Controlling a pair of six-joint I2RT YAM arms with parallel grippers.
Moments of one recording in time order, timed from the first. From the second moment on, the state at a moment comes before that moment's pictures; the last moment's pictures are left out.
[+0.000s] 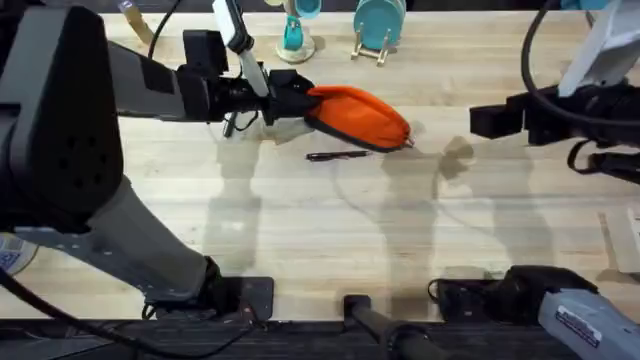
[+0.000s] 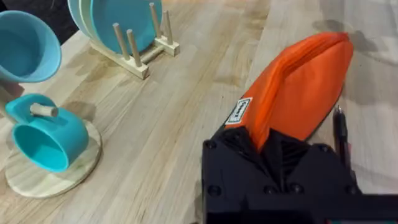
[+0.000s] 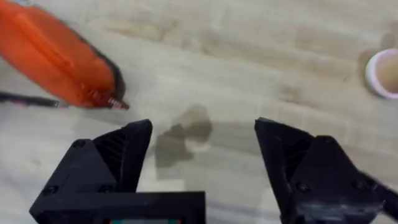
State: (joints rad) left arm 0.00 1.85 0.84 0.25 1.11 0.71; right arm -0.07 0.96 0.84 -0.72 -0.10 -0.25
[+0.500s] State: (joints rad) left arm 0.00 1.85 0.84 0.25 1.11 0.71; right arm -0.28 0.90 0.84 -0.65 -0.64 -0.59
